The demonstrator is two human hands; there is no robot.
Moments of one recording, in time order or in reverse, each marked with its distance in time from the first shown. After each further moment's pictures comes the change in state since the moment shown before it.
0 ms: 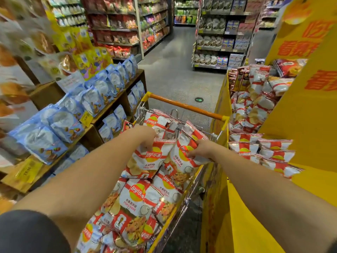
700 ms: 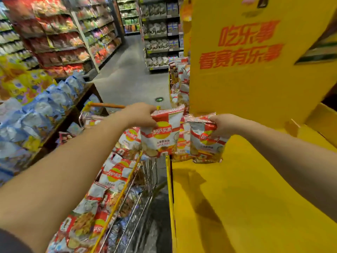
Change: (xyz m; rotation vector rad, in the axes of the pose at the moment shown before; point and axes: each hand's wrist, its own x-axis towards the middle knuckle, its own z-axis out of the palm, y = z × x) left_hand -0.087 0.244 -0.136 -0.144 0.375 0.246; right_hand -0.199 0.257 -0.144 -0.407 0.282 -0.002
